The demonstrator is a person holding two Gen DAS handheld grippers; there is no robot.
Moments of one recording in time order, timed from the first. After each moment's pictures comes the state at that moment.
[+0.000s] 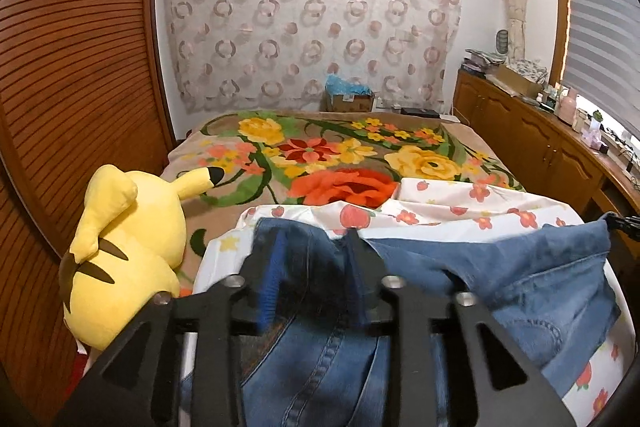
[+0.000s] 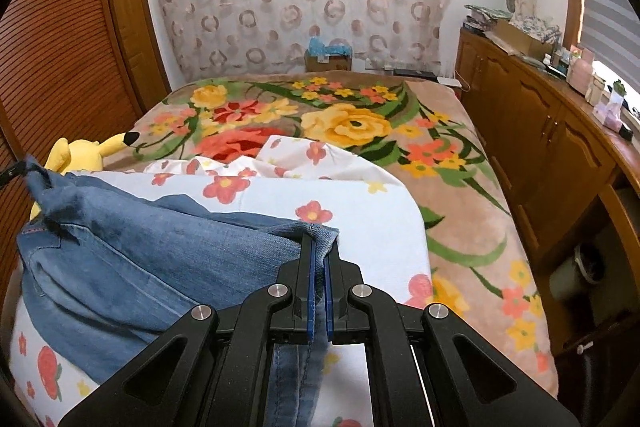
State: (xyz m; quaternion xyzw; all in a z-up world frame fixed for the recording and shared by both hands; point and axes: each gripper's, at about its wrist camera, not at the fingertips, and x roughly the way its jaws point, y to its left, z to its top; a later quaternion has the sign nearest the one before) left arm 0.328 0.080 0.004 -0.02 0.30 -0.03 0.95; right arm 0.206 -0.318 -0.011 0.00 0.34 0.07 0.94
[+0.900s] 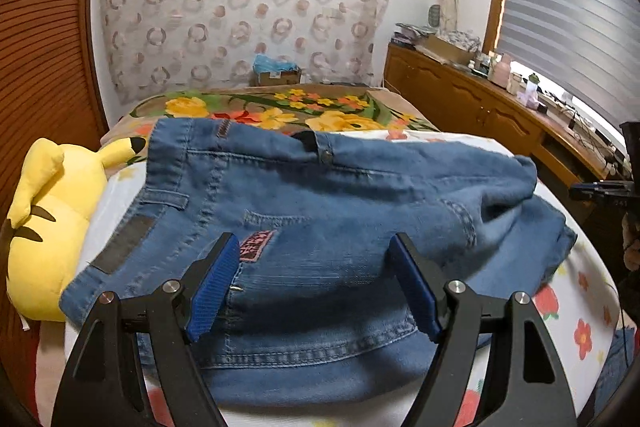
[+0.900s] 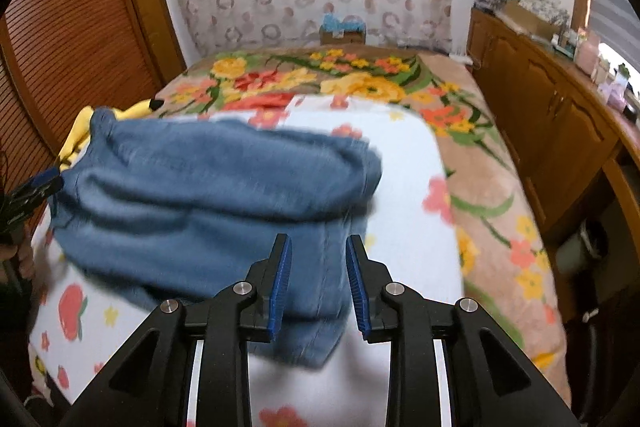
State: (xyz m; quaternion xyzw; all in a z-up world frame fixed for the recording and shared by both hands) left arm 0.271 0.010 -0.046 0.00 0.32 -0.15 0.94; right arm 0.134 -0.317 -0.021 0.01 0.39 0.10 0.92
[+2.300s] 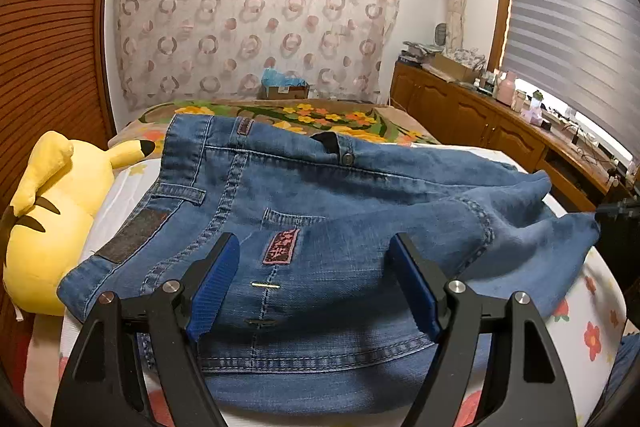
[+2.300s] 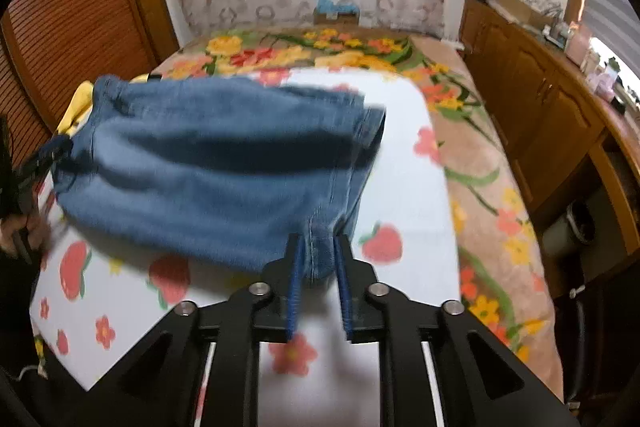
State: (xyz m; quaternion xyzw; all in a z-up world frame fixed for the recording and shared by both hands) left arm 0.267 0.026 -0.057 -0.02 0.29 -0.13 0.95; right arm 0.107 -0.310 -0.015 -0.01 0.40 0.07 0.91
